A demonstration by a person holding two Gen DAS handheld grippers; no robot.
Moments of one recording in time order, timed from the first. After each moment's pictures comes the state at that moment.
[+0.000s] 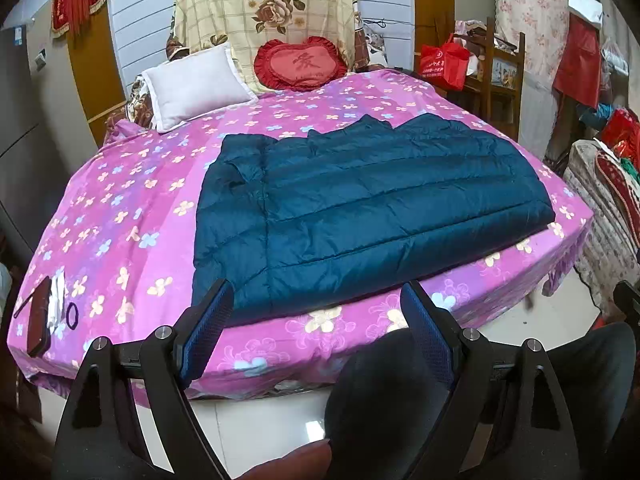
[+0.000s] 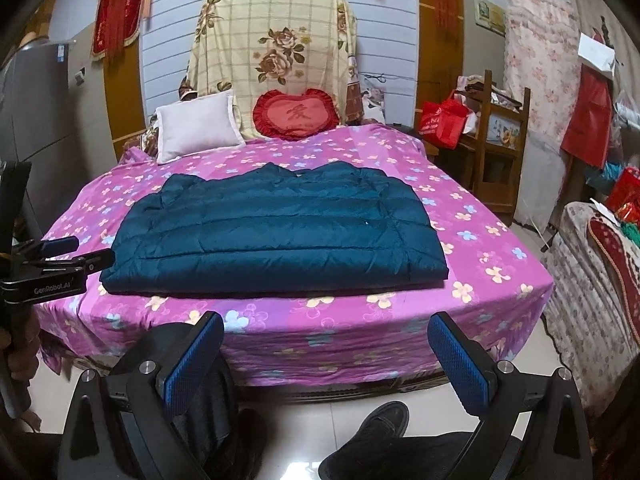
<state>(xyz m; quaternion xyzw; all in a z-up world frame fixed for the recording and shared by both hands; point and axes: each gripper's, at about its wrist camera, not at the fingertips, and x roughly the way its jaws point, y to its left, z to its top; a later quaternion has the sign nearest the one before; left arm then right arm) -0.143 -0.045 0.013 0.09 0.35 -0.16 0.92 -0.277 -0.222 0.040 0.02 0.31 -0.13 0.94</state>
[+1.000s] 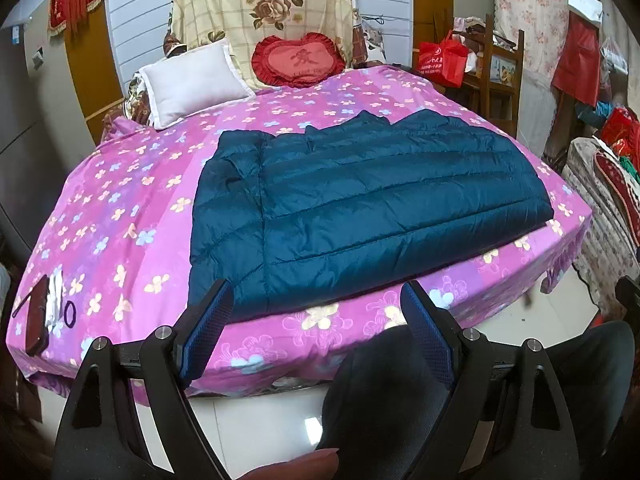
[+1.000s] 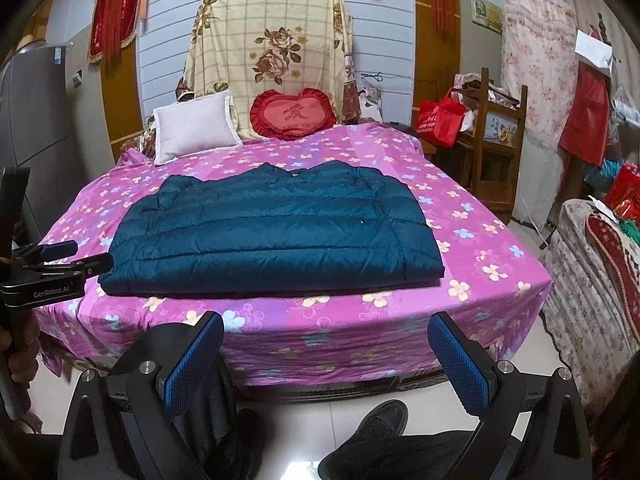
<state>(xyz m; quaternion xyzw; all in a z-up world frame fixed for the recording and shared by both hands) -0.144 -0.047 0.013 0.09 0.36 -0.16 0.92 -0.281 -0.226 0.040 0.03 0.31 -0.13 0.94</state>
